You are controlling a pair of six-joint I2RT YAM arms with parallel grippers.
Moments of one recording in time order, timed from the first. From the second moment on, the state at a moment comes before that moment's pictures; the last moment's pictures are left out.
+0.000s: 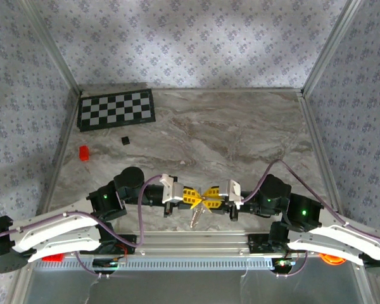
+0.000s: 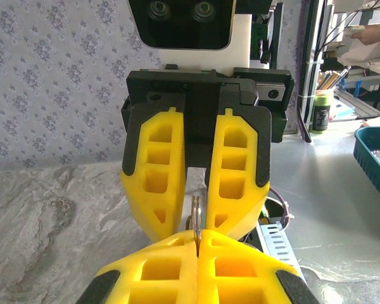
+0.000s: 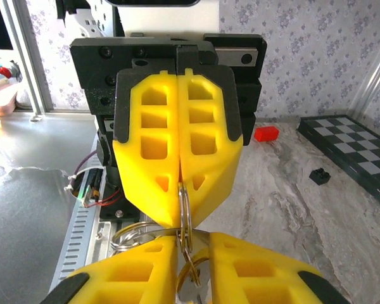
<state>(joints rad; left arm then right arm) -1.17 0.83 0.69 0.05 0.47 0.11 1.19 0.58 0.68 -0.27 -0.22 -0.16</state>
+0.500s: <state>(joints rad) -1.17 0.83 0.69 0.05 0.46 0.12 1.18 0.57 0.66 -0.25 -0.24 -0.15</state>
